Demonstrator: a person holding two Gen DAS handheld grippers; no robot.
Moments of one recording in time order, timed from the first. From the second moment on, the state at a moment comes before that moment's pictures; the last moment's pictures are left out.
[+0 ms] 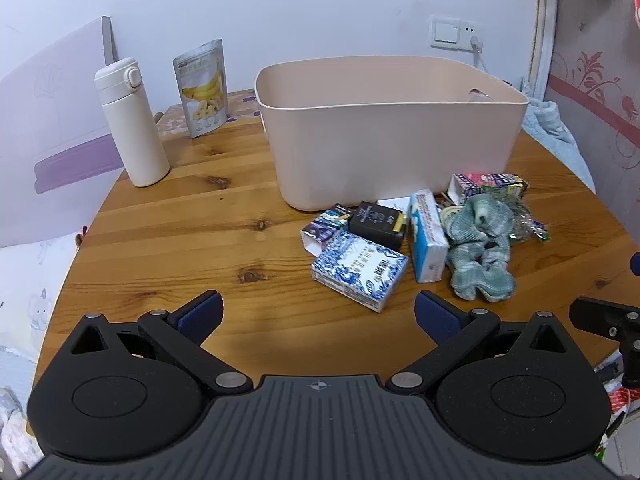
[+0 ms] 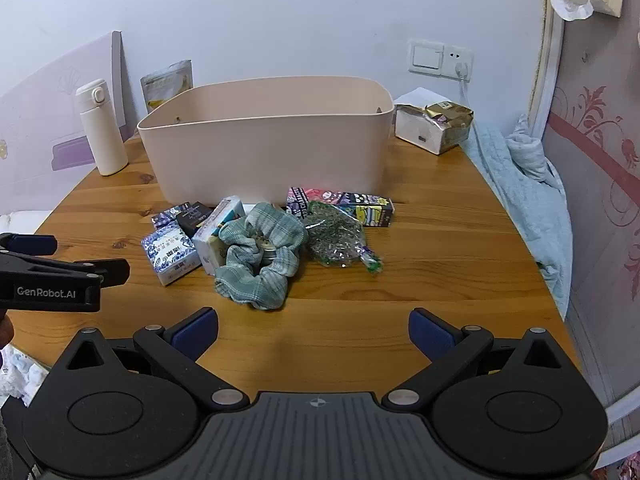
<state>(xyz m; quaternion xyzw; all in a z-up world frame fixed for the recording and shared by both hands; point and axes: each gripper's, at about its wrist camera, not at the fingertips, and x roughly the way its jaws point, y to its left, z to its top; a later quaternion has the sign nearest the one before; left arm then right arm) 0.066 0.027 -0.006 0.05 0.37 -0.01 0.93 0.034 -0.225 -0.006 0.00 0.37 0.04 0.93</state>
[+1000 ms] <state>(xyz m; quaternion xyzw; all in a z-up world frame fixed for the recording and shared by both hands) 0.139 0.036 -0.048 0.07 0.42 -0.10 0.90 0.097 -0.210 -0.038 0.00 0.41 0.05 0.91</state>
